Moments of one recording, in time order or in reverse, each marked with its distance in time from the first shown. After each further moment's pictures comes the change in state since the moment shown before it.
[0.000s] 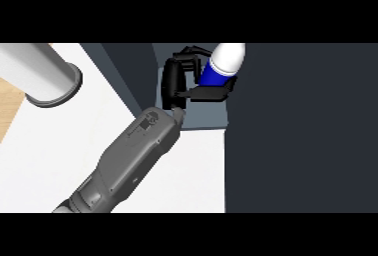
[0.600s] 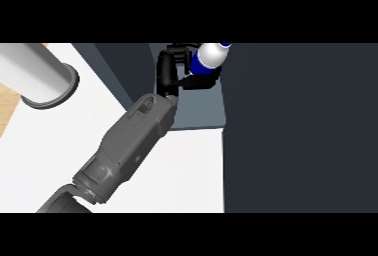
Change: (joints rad) left arm -0.148 0.005 0.064 0.340 0.024 -0.041 -0.146; right arm -0.024 -0.012 -0.011 0.014 -0.032 0.015 0.006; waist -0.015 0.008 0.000
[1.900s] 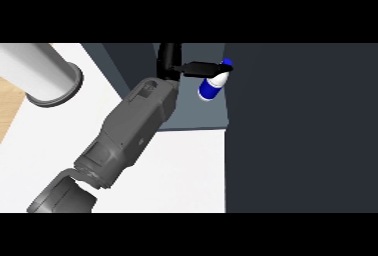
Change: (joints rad) left arm -0.150 -0.004 0.090 0.168 0.034 -0.221 -0.093; right arm -0.069 0.002 0.031 0.002 -0.026 -0.022 0.048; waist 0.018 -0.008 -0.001
